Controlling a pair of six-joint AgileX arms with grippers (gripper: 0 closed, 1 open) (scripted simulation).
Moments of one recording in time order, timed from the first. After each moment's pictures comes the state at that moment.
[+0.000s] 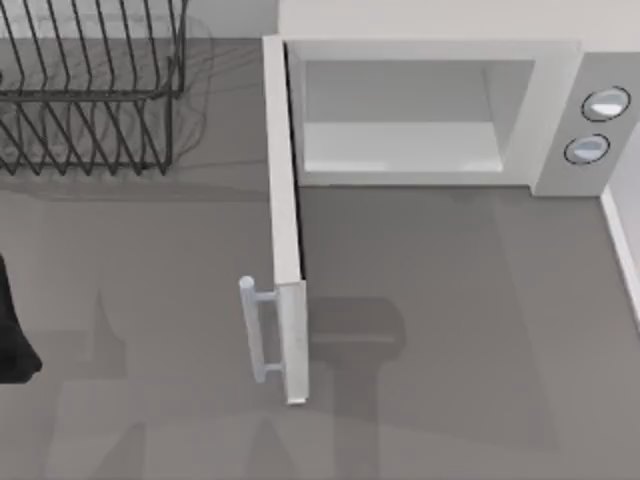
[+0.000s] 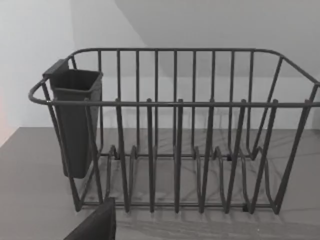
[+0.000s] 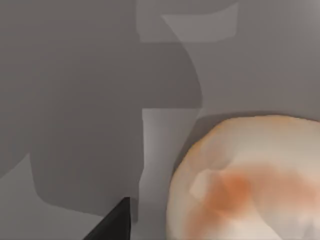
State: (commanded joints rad) left arm 0.00 0.00 0.00 0.00 0.00 0.00; right arm -0.56 1.62 0.63 -0.58 0.00 -0.87
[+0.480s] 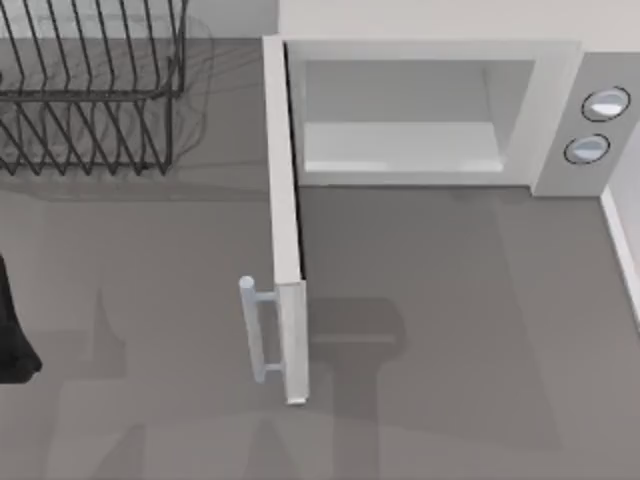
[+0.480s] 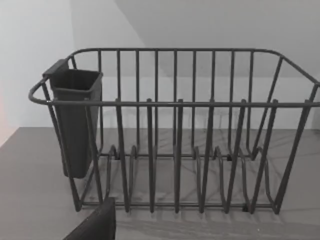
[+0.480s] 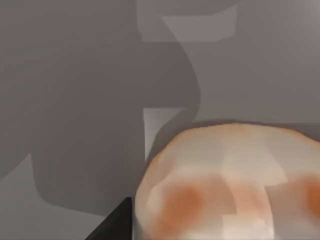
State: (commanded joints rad) left arm 0.00 0.00 0.00 0.00 0.00 0.00; right arm -0.56 1.62 0.63 -0.58 0.00 -0.87
